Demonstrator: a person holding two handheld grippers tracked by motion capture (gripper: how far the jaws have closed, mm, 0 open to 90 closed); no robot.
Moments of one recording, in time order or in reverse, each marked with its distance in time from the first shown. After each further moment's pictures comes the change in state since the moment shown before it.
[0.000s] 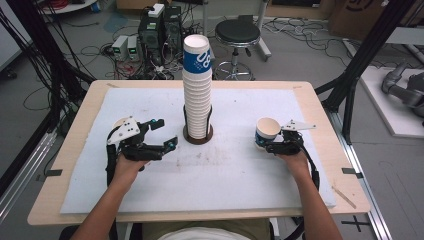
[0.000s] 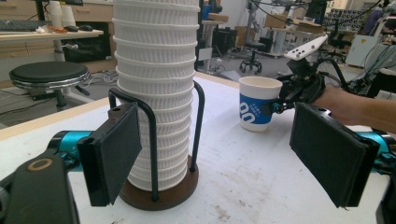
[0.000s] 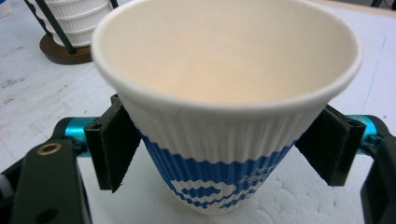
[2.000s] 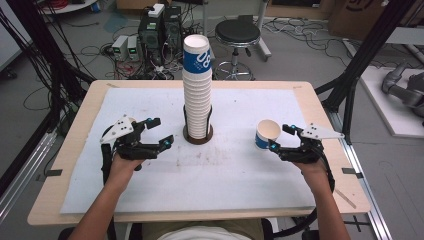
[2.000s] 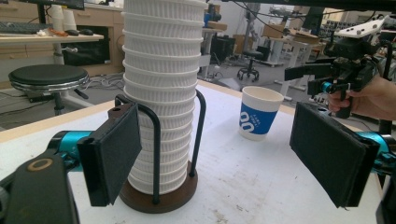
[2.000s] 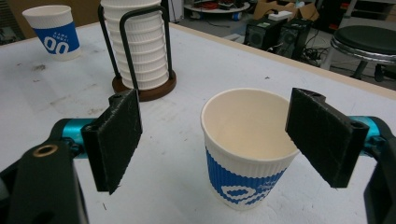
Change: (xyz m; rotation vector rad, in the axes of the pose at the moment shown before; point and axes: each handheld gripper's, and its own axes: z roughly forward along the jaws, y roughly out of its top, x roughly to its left) left arm 0.005 0.004 -0.009 -0.028 -0.004 -0.024; right arm 0.034 0.022 -0.078 -0.157 0.026 -0.088
